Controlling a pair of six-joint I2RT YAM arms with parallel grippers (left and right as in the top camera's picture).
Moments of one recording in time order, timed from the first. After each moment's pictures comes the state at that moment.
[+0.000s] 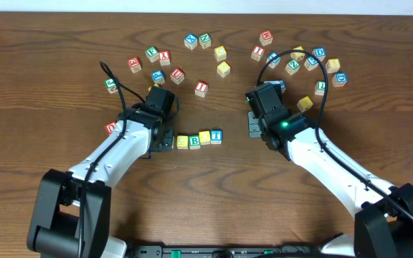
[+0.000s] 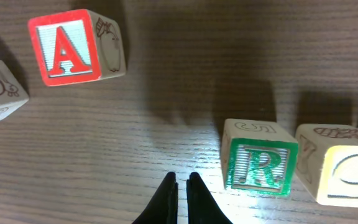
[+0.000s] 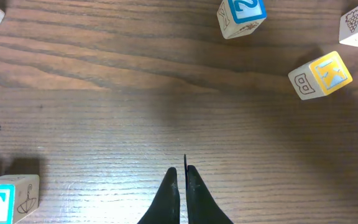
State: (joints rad) left arm -0.32 1.65 0.97 -0.69 -0.14 -0.25; right arm 0.50 1.59 1.03 -0.50 0.30 0.38
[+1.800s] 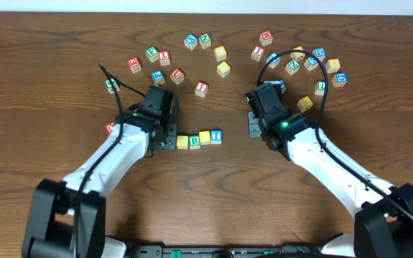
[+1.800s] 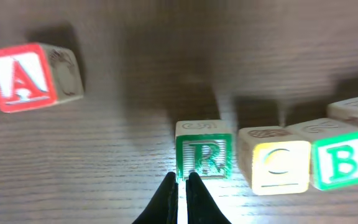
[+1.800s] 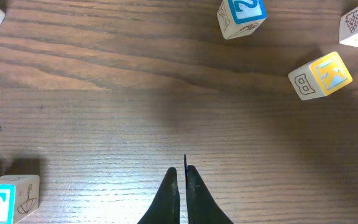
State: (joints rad) left arm -0.32 1.60 0.95 -0.63 -0.03 -0.22; right arm 0.50 1.59 1.03 -0.50 0.30 0.38
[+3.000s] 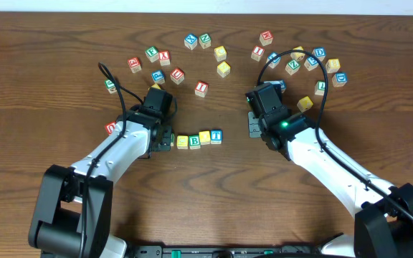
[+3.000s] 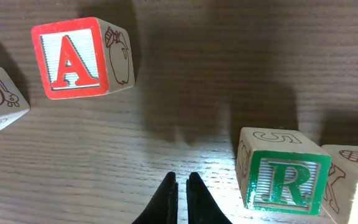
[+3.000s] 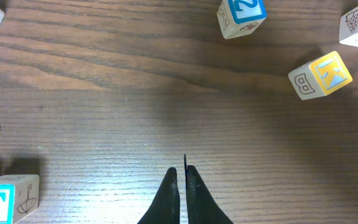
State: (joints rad) left arm -0.30 1.67 0.94 -0.63 -0.16 -0.25; right arm 0.50 1.59 1.03 -0.50 0.30 0.38
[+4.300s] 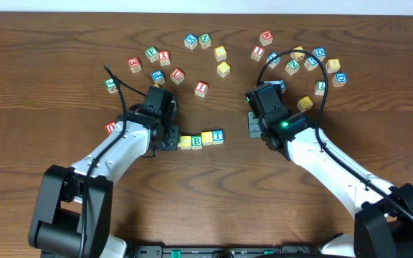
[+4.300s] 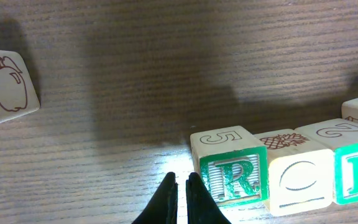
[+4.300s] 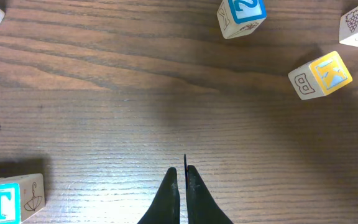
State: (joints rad) left arm -0.30 1.67 0.94 -0.58 0.05 -0.17; right arm 0.50 1.59 1.03 -0.50 0.30 0.38
